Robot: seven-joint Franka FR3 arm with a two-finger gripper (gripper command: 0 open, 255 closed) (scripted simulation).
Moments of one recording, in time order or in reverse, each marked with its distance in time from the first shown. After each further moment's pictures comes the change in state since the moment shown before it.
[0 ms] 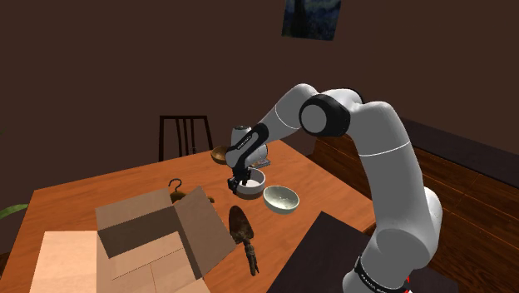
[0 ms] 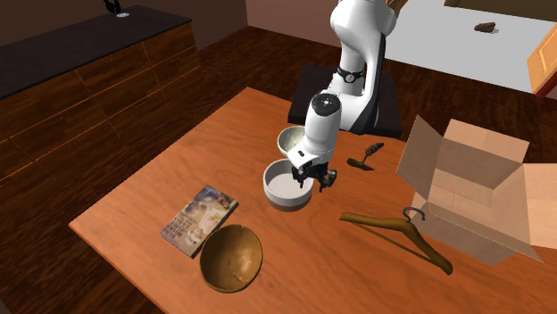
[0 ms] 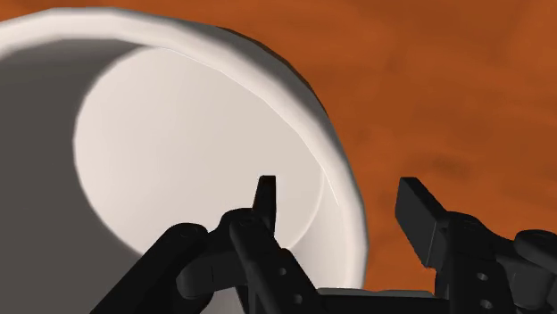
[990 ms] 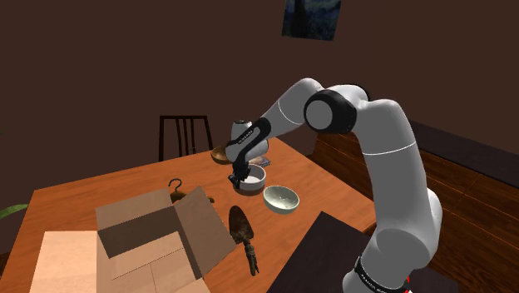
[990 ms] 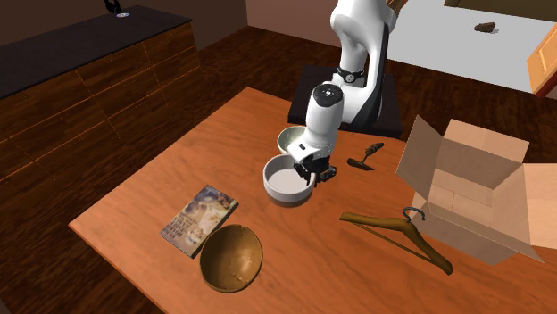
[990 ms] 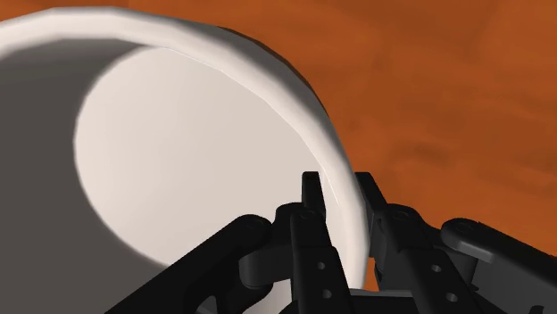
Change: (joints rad) arm 0.003 -0.053 -0.003 -0.012 -0.003 -0.042 0.003
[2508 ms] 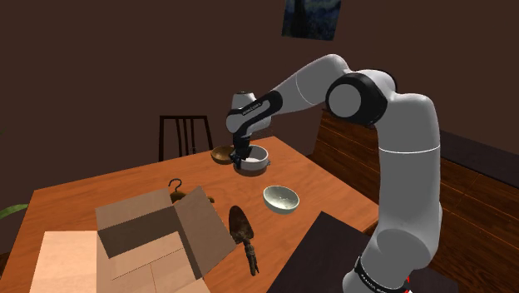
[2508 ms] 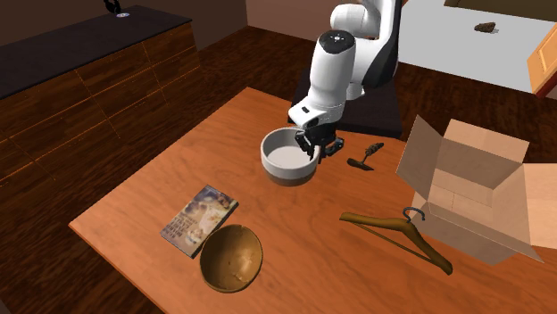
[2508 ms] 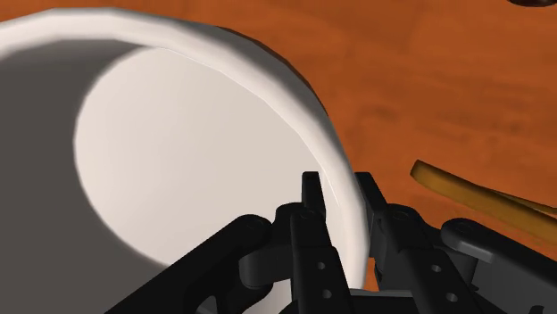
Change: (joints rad) arm 0.006 -0.201 -0.011 0.030 -0.016 -0.231 0.008
